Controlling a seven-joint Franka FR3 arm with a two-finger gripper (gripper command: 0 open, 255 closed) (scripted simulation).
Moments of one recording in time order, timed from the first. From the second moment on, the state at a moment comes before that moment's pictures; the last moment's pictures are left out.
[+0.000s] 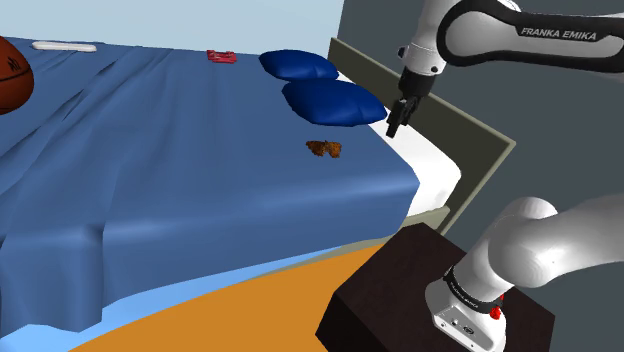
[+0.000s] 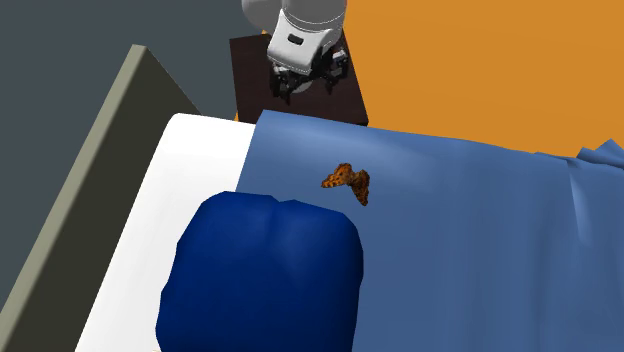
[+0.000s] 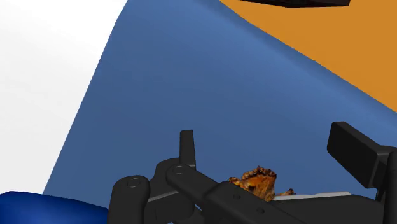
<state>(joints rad) 0.05 -0.62 -0.02 -2.31 -0.07 1.71 -0.12</state>
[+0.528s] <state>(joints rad) 0.14 -0.37 -0.08 -2.26 -0.03 1.95 -0.39</state>
